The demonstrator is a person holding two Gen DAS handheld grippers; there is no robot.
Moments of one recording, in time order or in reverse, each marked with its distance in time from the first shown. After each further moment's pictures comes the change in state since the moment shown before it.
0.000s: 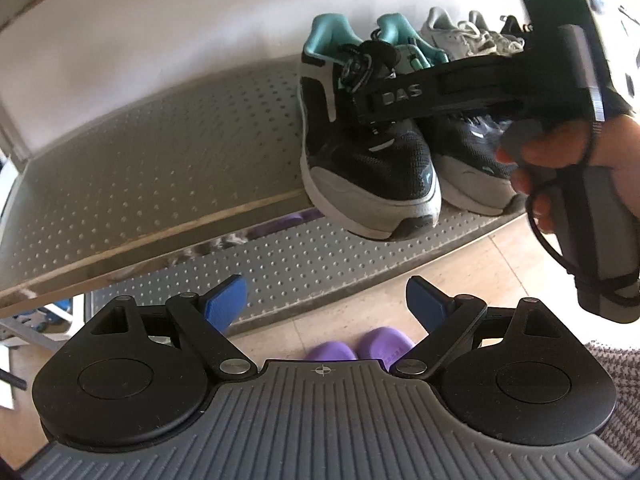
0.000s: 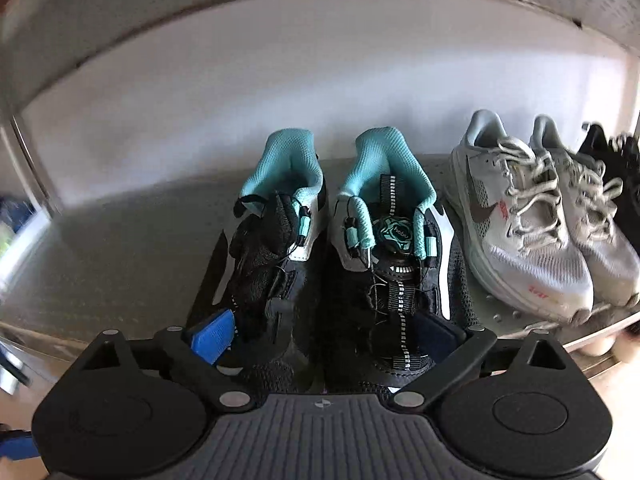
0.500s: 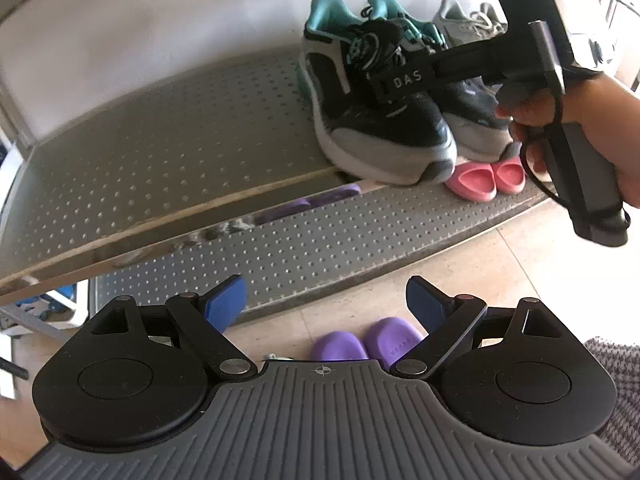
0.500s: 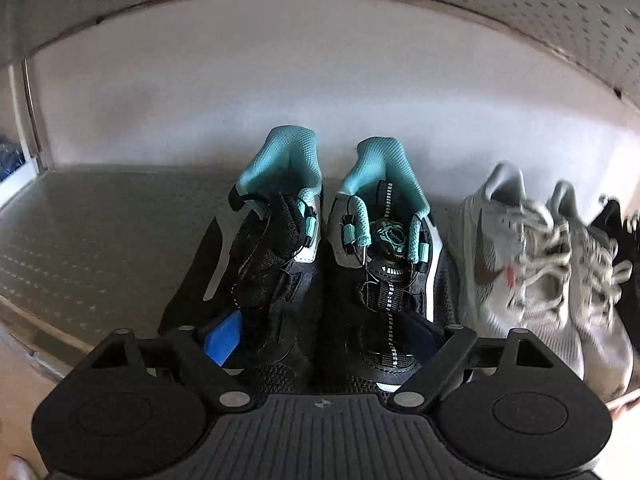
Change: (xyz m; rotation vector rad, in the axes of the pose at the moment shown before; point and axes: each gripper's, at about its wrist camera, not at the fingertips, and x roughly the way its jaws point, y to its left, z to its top) left arm 0.000 0.008 -0.010 -0.020 0.021 0.015; right arm 0.021 -0.013 0.016 -0.168 -0.059 -0.009
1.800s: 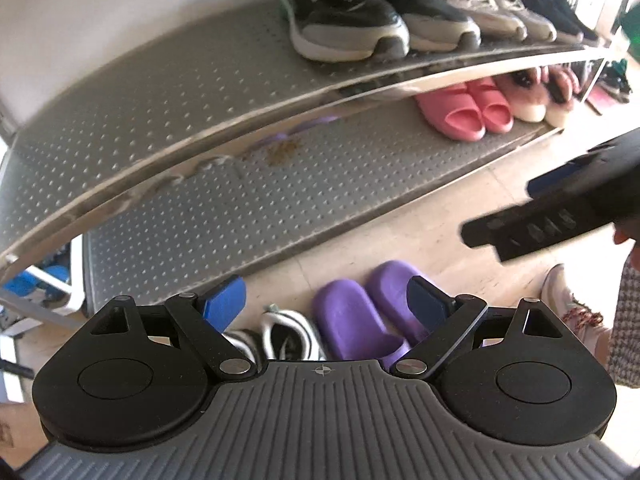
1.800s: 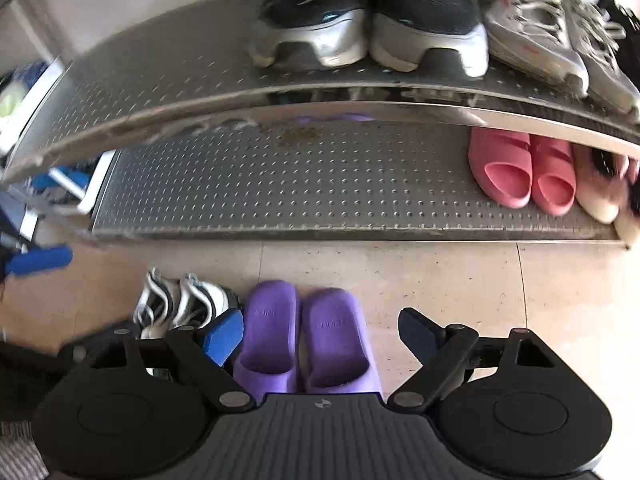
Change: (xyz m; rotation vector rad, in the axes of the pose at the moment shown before) left arm -0.002 -0.004 -0.044 0.095 0.075 -0.039; right arm -0.069 0.015 -0.114 0.194 0.488 0.118
